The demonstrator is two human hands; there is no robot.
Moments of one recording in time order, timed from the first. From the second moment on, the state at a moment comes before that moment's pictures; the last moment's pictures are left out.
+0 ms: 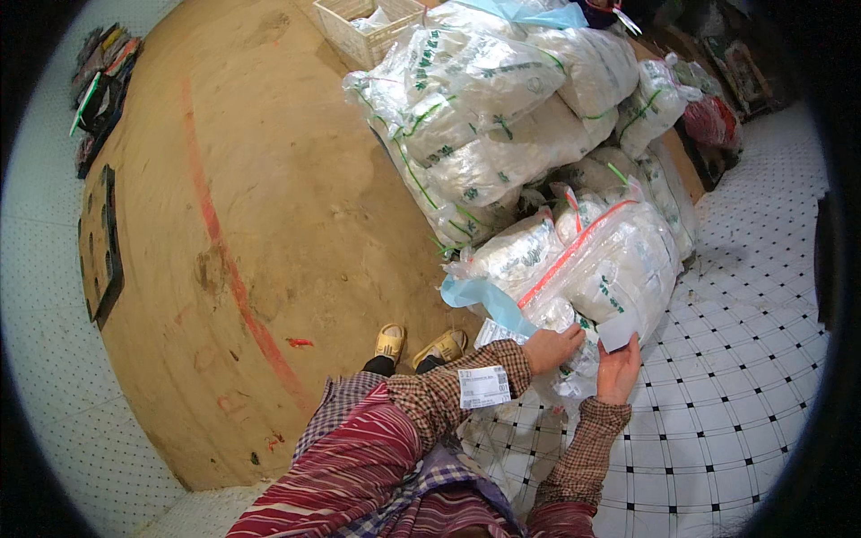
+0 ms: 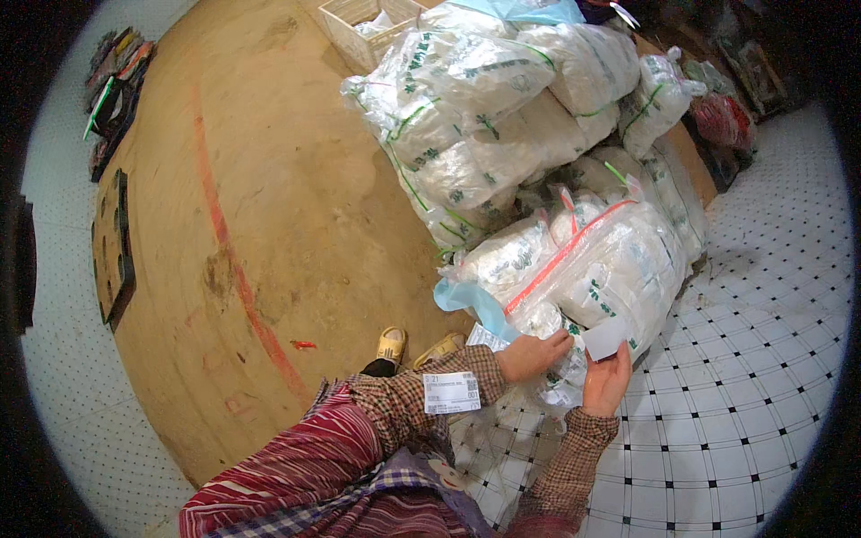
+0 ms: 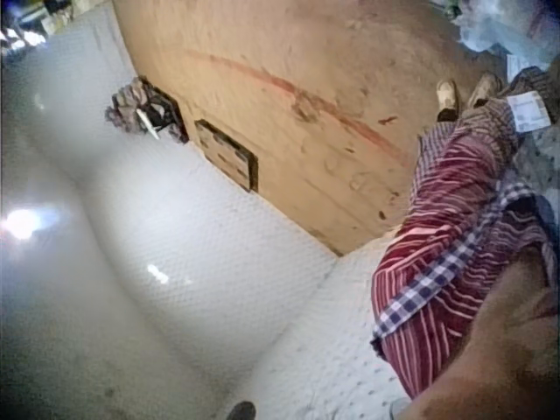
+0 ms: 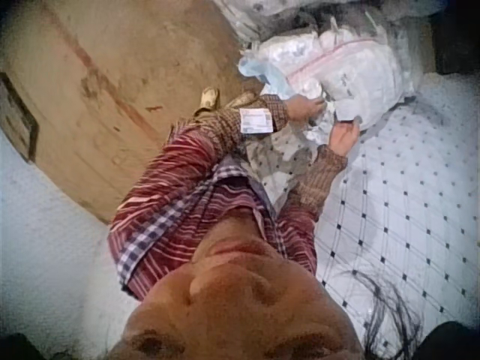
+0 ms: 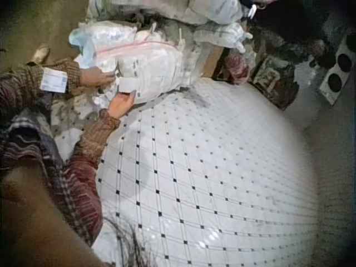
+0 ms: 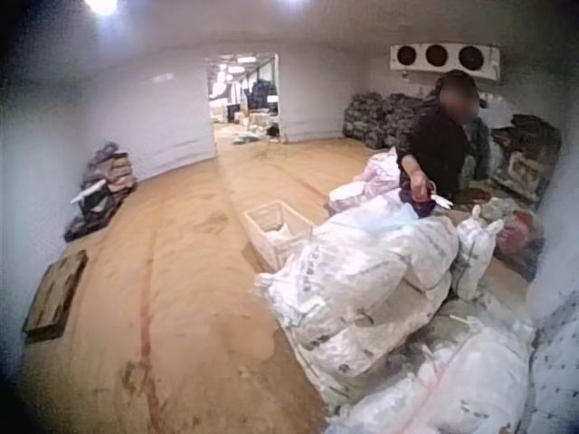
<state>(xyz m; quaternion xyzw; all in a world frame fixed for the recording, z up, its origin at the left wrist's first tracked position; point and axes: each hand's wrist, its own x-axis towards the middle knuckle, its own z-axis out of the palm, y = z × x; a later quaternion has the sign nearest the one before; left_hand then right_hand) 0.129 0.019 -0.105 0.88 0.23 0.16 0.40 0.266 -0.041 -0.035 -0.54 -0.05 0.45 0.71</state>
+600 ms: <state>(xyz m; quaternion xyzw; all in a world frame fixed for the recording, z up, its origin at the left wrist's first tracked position) 0.120 0.035 -0.102 0.87 0.17 0.04 0.45 0.279 -0.050 -0.030 -0.76 -0.15 0.09 0.63</state>
